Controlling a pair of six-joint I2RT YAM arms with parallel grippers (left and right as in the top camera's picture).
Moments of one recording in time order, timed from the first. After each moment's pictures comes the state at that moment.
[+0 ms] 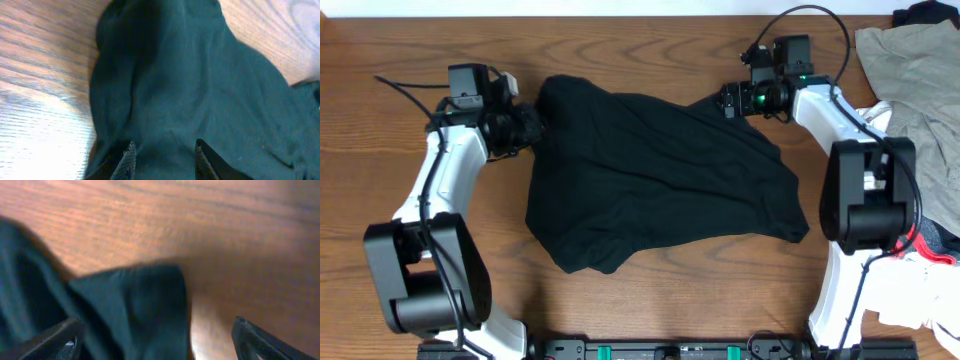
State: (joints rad) left arm 0.11 1.77 1.24 -0.57 0.38 -0.30; right arm 0.08 2.22 1.60 -0.41 -0.37 0.00
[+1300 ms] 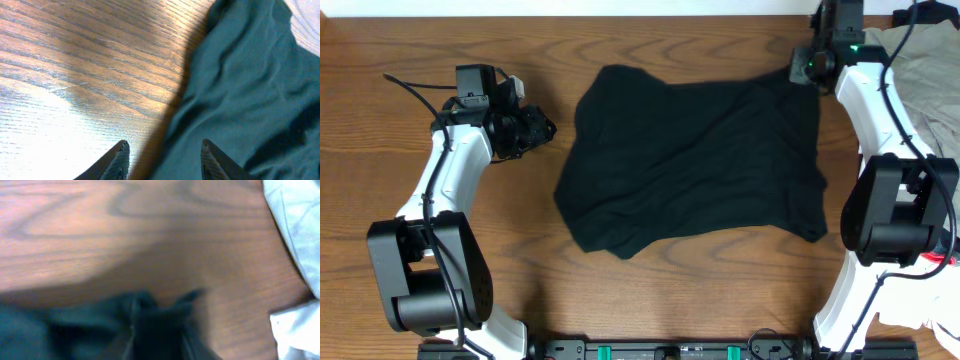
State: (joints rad) left arm 0.10 1.78 1.24 -0.60 0.38 -0.30; right arm -0.04 2.13 1.78 -0.65 0.08 0.15
